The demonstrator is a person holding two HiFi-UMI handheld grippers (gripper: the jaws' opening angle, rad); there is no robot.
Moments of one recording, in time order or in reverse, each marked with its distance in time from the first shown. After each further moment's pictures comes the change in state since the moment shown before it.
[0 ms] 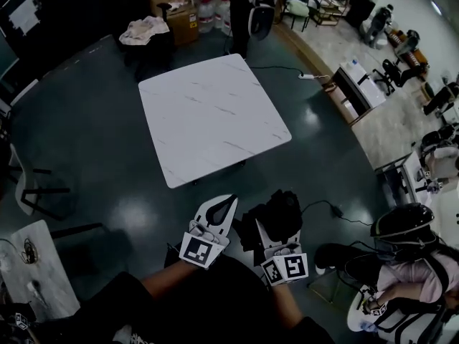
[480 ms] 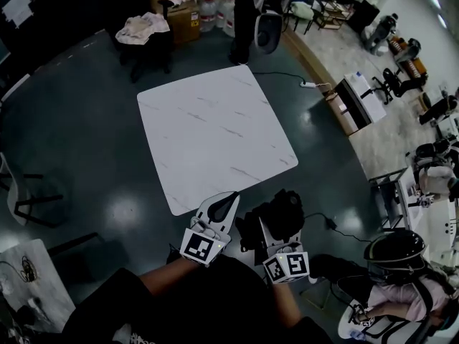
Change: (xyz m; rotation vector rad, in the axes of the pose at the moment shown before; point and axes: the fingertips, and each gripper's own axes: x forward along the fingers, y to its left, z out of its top) left arm 0.080 0.141 0.015 -0.074 0.005 -0.004; right arm 0.157 -0.007 0.010 0.001 0.063 -0.034
